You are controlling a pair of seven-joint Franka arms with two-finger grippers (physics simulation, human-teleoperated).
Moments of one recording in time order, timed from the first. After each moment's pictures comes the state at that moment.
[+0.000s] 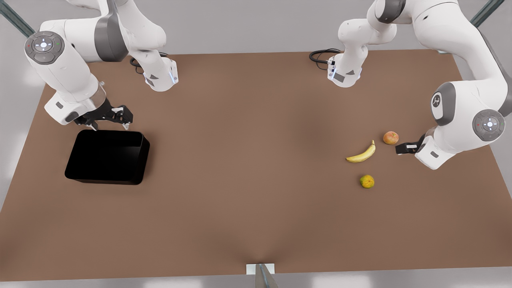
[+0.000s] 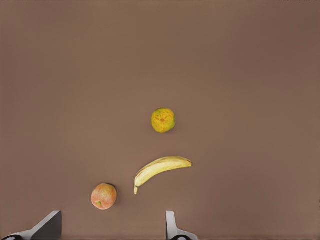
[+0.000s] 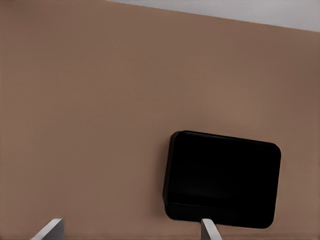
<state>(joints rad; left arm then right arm) -0.01 0.31 0.00 -1.37 0.08 1.49 -0.03 -0.08 0.00 0.28 -1.51 -0.12 1.52 0.11</state>
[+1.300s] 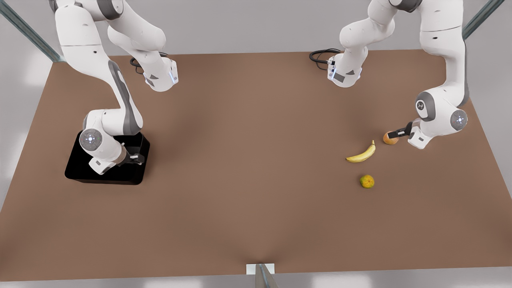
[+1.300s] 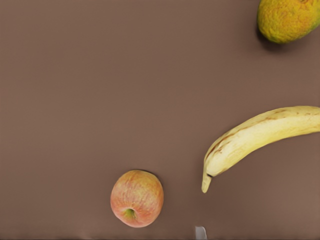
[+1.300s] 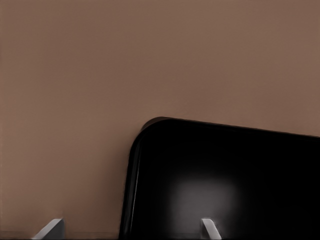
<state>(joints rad) 0.31 0.14 0.01 -2.30 0.00 2.11 0.06 -0.19 0.22 0.17 -2.17 -0.16 2.29 0.03</state>
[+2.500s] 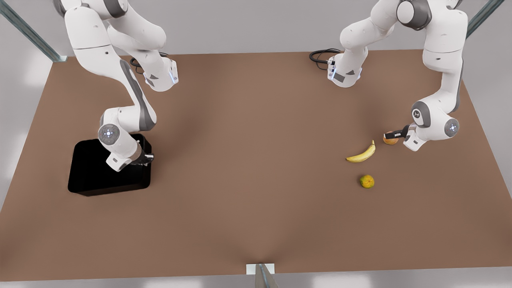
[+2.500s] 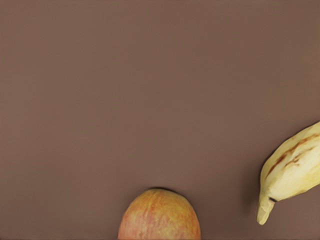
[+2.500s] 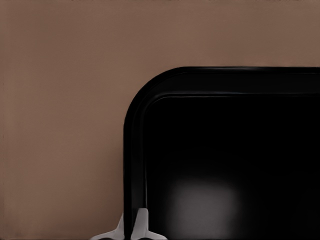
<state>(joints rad) 0.39 0.32 0.02 -2.30 0.01 2.24 0.20 -0.08 0.22 0.15 -2.24 -0.11 2.44 0.04</state>
